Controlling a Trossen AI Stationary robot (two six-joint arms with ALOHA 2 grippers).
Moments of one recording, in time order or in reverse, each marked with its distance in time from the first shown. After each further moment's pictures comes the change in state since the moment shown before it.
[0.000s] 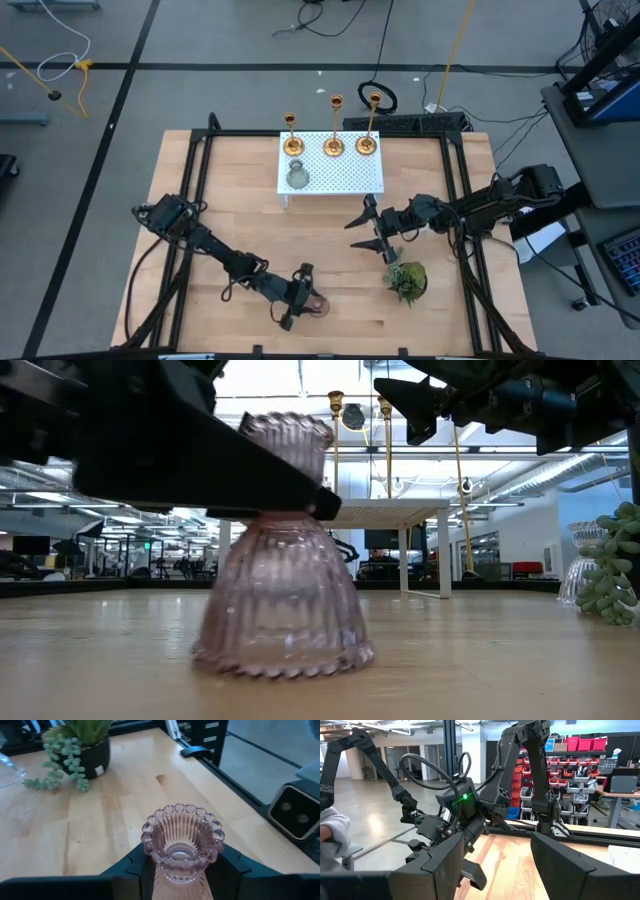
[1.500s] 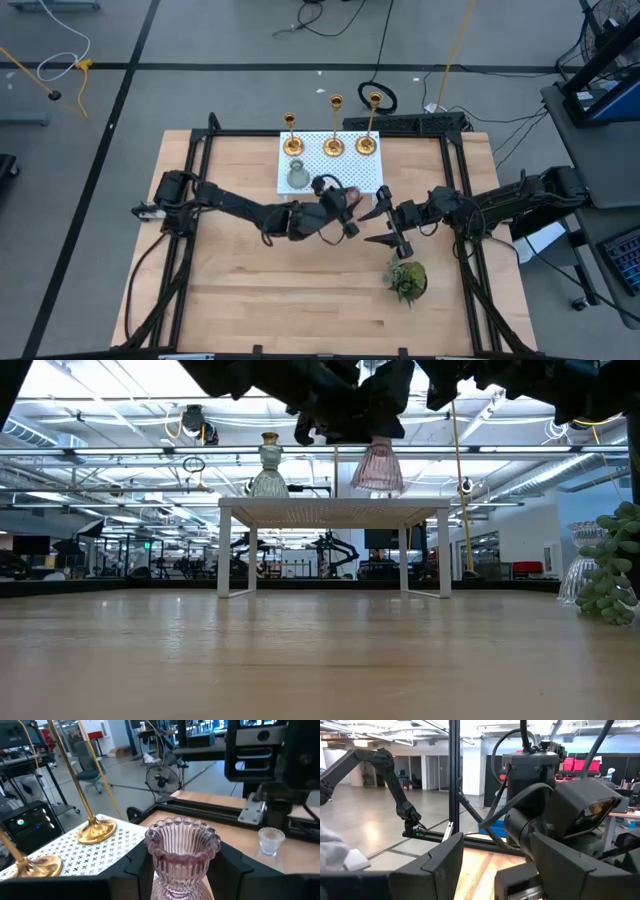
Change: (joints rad) left arm 0.398 -0.061 0.386 -0.220 -0.563 0.025; right arm -0.003 -0.269 -0.003 -0.197 0.001 -0.026
